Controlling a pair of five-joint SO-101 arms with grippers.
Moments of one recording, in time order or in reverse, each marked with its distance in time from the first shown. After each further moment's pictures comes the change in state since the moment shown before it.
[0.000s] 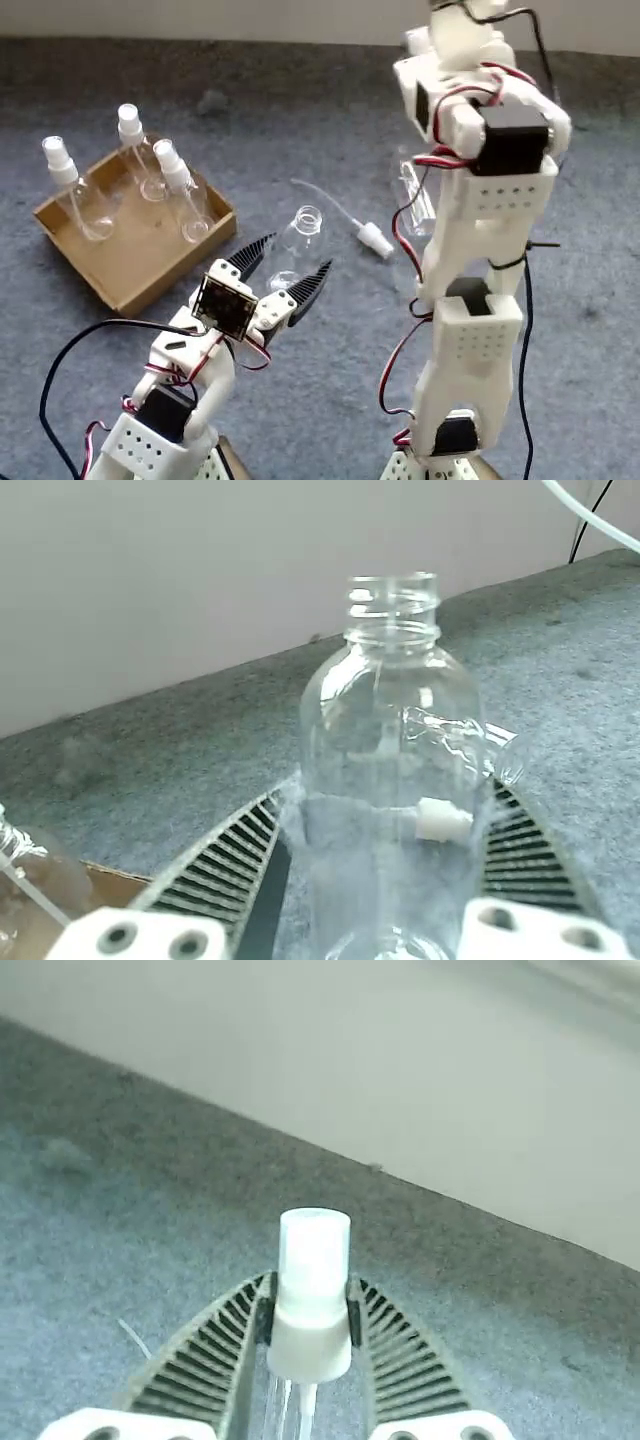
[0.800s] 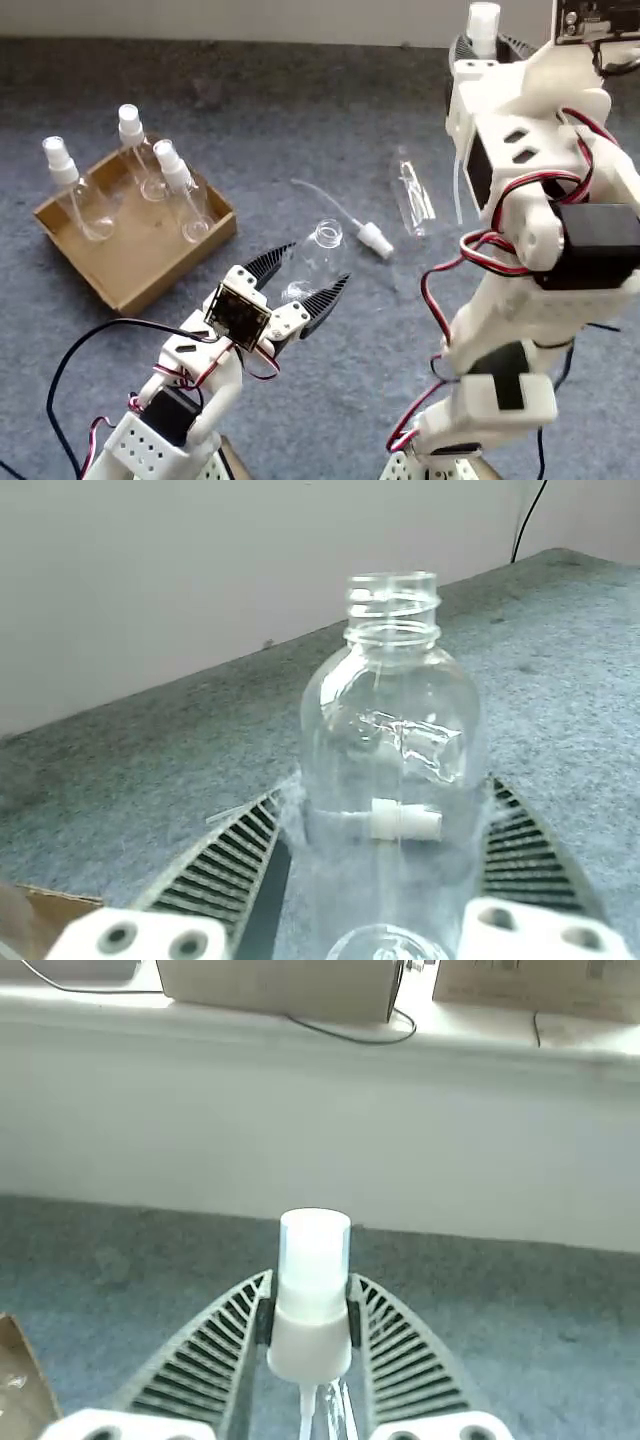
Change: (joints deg) left arm 5.2 0.0 0.0 0.0 0.0; right arm 1.8 -28.5 18.3 0.0 -12.7
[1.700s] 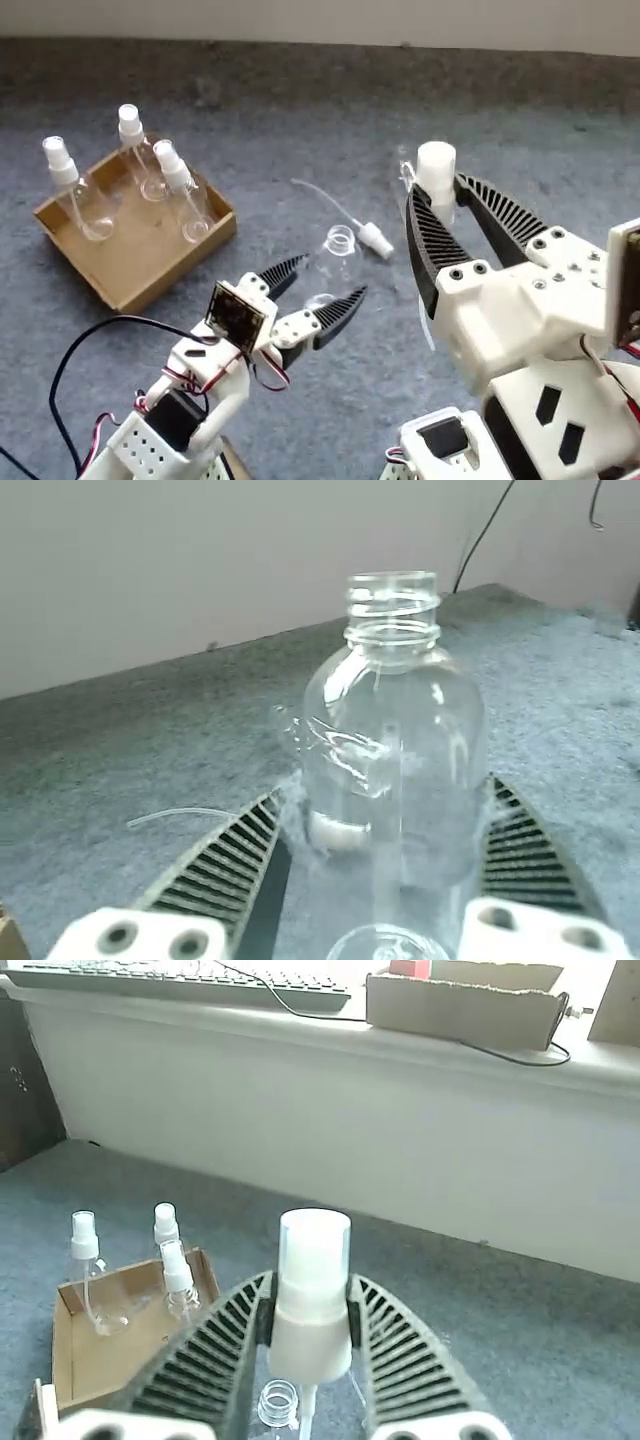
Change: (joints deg) left arm 5.7 -0.1 0.0 -1.3 7.9; right arm -17.2 -38.9 35.3 0.0 -1.8
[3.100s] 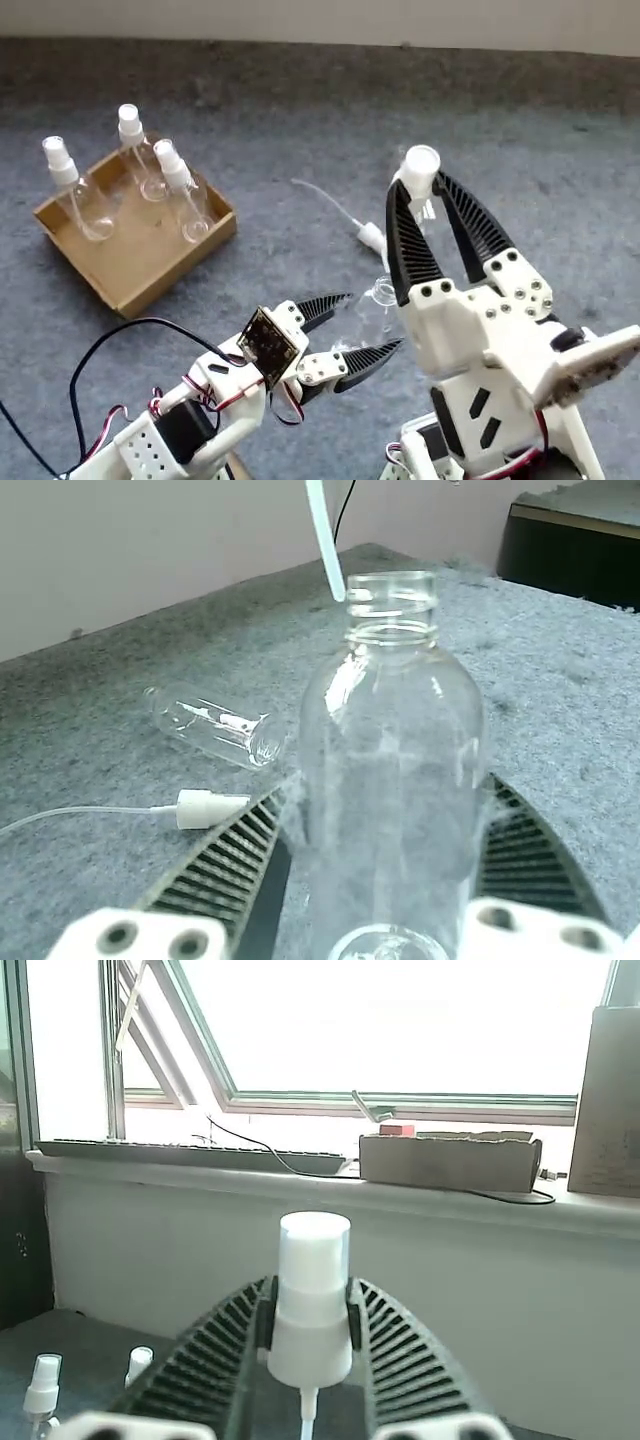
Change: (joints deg) left arm 12.9 -0.1 0.0 3.1 0.0; right arm 0.1 -45.0 77.9 -59.2 -0.1
